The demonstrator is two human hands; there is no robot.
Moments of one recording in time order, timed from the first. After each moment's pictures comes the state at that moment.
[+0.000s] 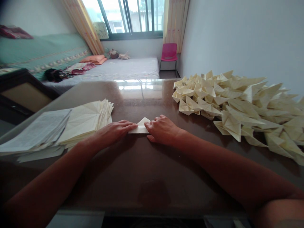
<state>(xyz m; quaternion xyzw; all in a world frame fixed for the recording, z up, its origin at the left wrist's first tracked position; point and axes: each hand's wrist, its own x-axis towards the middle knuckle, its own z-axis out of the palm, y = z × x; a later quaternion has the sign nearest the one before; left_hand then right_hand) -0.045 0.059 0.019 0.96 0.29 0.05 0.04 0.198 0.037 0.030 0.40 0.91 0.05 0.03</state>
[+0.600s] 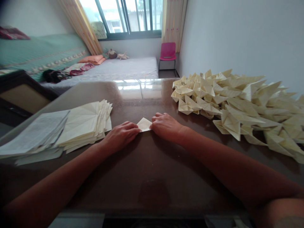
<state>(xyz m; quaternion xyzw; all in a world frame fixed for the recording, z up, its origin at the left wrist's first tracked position) -0.021 0.046 0.002 0.94 0.32 0.11 0.02 0.213 0.048 0.034 0.39 0.92 -0.01 0.02</state>
